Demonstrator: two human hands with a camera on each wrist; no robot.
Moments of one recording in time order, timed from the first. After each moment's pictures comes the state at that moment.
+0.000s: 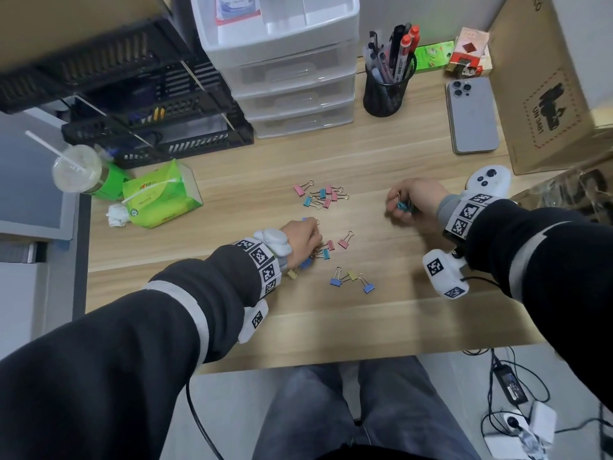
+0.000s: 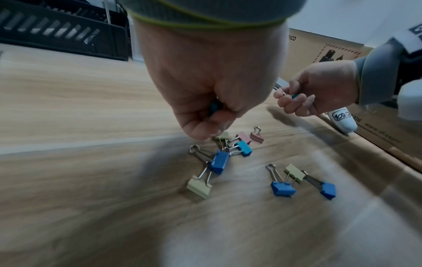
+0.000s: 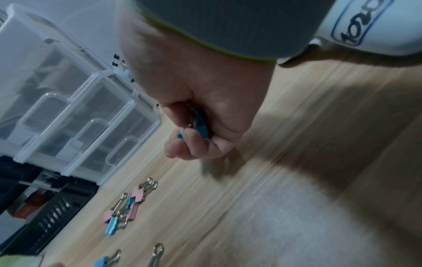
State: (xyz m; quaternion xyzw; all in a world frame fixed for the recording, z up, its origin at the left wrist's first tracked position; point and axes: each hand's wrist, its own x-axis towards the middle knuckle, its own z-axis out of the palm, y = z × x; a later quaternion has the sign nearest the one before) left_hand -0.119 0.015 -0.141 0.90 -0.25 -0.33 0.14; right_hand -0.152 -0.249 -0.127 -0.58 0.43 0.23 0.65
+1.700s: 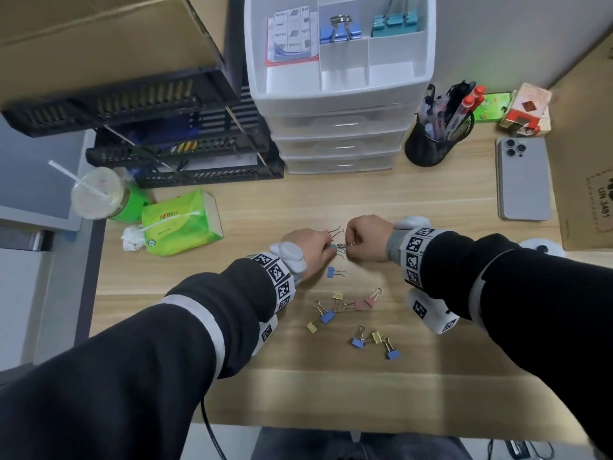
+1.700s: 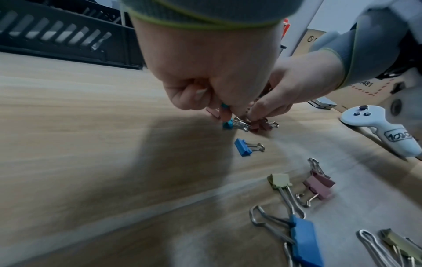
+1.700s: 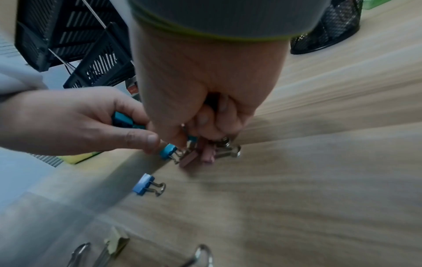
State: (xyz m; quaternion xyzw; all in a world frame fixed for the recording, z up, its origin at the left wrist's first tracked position) left_hand -0.030 0.018 -0.152 0.91 -0.29 -0.29 0.06; right_hand -0.052 -0.161 -0.154 -0.90 0.01 0.32 0.29
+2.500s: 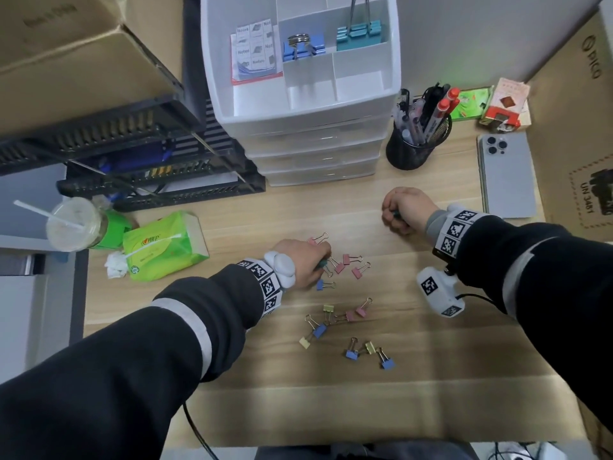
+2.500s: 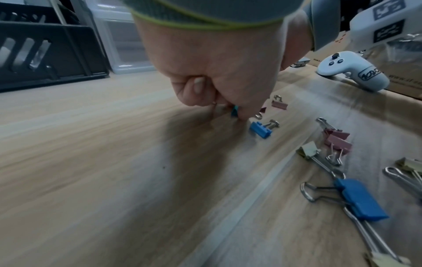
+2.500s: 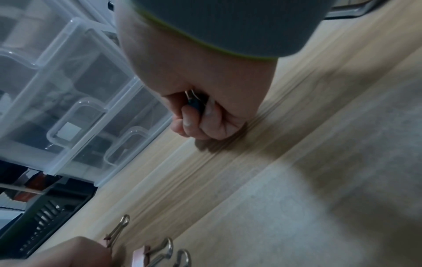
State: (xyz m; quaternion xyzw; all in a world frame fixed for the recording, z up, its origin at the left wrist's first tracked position) left_hand -0.016 0.005 -0.147 0.85 -0.40 -0.33 -0.05; right_hand -0.028 -0.246 -0.155 -0.60 0.41 0.20 0.65
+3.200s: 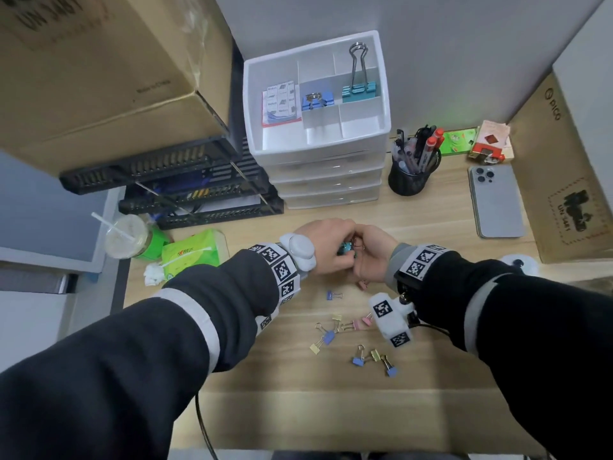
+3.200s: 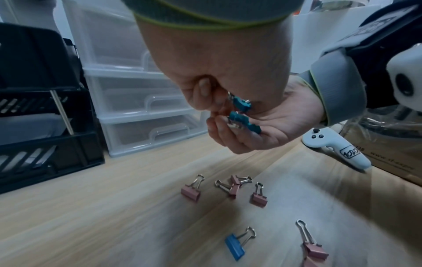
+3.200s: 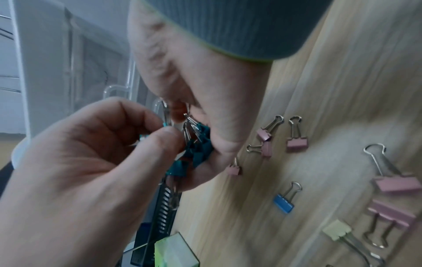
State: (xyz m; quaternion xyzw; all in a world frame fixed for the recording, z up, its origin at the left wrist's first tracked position) left_hand -0.008 -0.034 -0.046 0.88 -0.42 -0.21 0.10; right_hand -0.052 -0.163 -0.083 -0.29 0.34 0.35 0.82
